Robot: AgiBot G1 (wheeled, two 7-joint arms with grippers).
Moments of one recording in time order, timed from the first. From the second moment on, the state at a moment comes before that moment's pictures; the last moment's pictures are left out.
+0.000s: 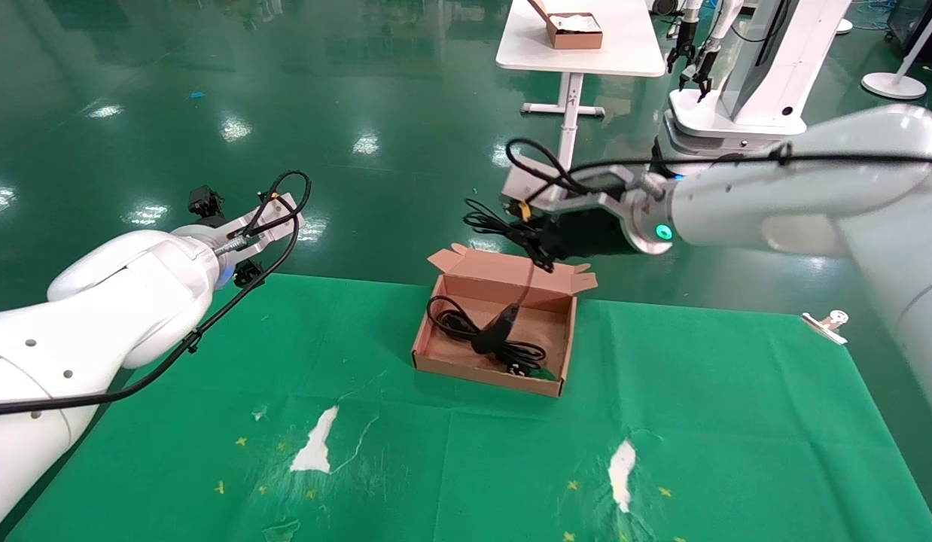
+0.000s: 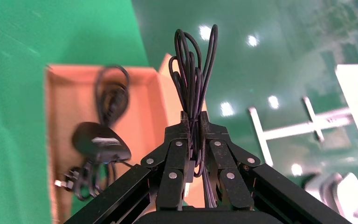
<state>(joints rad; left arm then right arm) -1.77 1.35 1.41 -0.39 2.73 0.56 -1.38 1.86 -1.35 -0.65 0.30 -1.78 -0.91 -0.02</state>
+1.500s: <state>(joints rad) -1.77 1.33 1.42 -0.42 2.72 0.57 -1.38 1.77 -1.29 -0.63 0.35 -1.67 -0.88 -0.02</state>
